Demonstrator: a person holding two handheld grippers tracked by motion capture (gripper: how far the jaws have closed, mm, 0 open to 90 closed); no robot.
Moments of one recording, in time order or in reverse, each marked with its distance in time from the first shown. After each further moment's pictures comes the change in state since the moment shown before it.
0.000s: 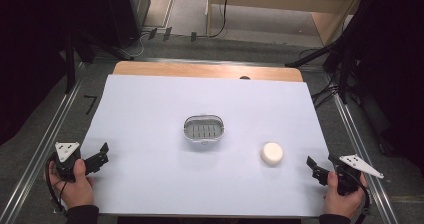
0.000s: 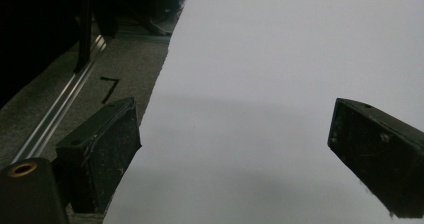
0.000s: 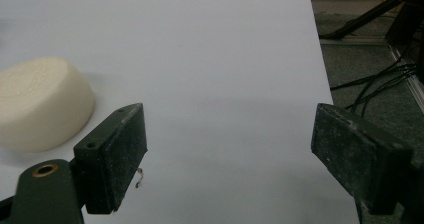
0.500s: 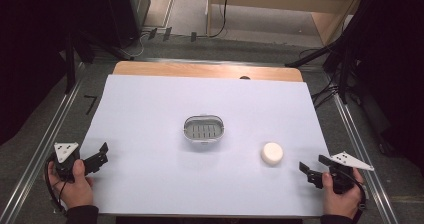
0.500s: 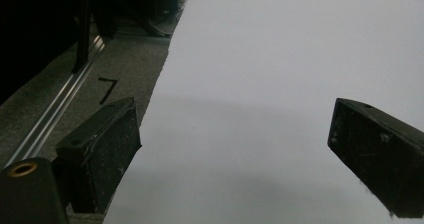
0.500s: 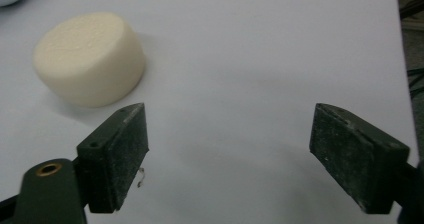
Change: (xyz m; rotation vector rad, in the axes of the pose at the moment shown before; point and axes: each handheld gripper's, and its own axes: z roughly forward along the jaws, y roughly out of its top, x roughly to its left) left arm 0.001 0.000 -0.001 -0.005 -0.009 -0.008; right arm 0.012 0.006 0.003 0.141 0.144 -0.087
